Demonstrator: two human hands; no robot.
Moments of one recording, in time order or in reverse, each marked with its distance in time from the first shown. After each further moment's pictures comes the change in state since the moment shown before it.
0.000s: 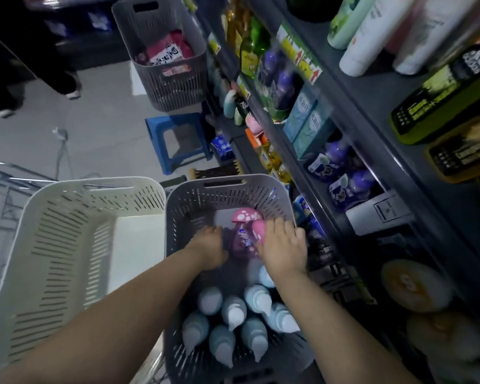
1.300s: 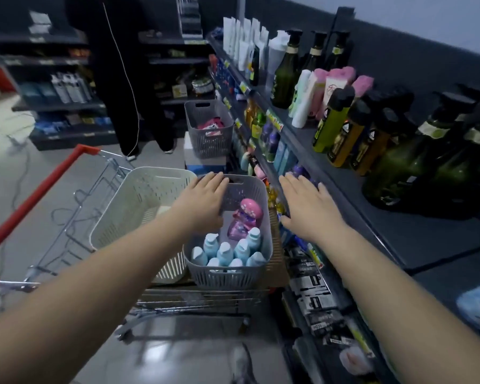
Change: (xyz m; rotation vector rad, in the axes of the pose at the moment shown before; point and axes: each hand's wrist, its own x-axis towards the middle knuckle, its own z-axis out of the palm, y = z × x) left_hand -0.352 0.145 -0.040 0.505 0.596 0.088; right_hand -0.256 0.127 -0.235 0.025 0.125 -0.233
